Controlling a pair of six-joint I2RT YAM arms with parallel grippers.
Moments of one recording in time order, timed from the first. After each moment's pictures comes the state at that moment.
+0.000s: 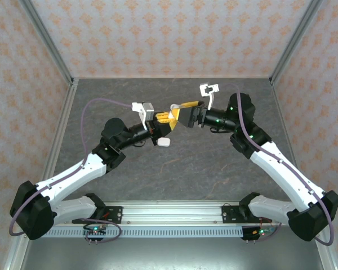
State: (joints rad) left arm -0.62 1.13 0.75 0.54 0.47 -0.34; right arm 0.56 1.10 1.10 -0.03 -0.67 0.66
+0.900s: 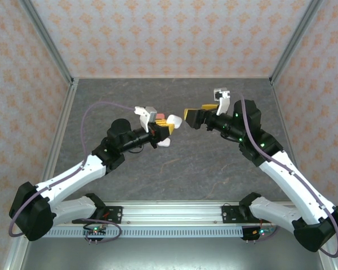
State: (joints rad) left arm -0.62 1.12 0.71 0.32 0.36 -0.39; right arm 0.56 0.98 1.07 -0.32 -0.25 0.47
